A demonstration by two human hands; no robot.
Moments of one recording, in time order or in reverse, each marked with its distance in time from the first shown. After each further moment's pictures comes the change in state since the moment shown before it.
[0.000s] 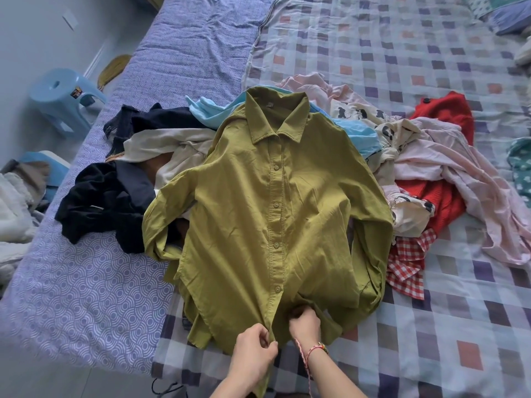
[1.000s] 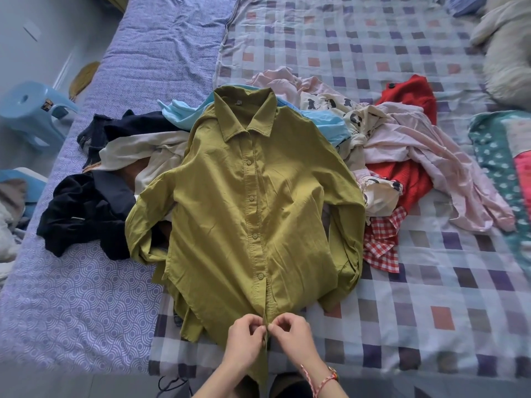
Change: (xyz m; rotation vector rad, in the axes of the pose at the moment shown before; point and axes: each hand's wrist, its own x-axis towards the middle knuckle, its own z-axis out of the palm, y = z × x) left_hand -0.011 0.007 0.006 -0.108 -0.022 0.021; right_hand -0.062 0.025 -0.035 0.206 -0.191 -0.325
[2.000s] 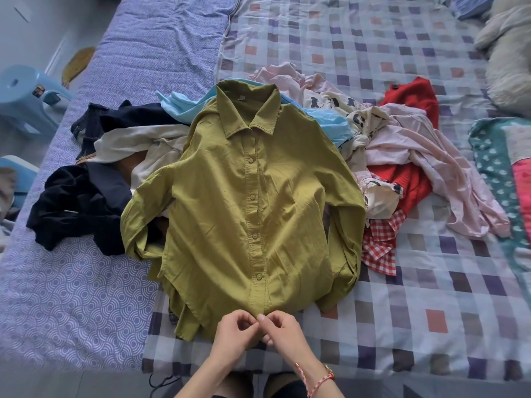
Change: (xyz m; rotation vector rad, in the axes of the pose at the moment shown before) left_hand 0.007 -0.003 -0.019 -0.205 -0.039 -0.009; right_hand 0.003 -0.017 0.010 0.154 -0.157 0.167
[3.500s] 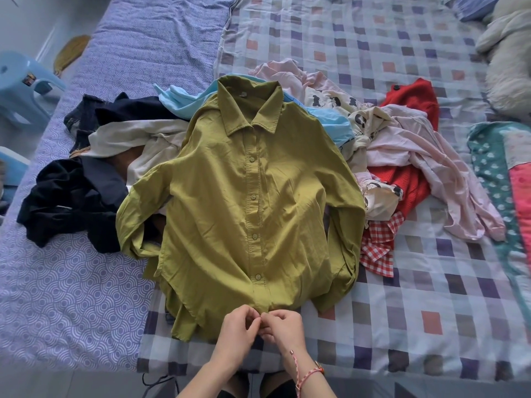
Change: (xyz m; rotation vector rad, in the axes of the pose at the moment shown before) left_hand 0.006 0.006 0.005 0.286 0.003 0.234; right_hand 0.011 -0.009 0.008 0.243 0.199 0.164
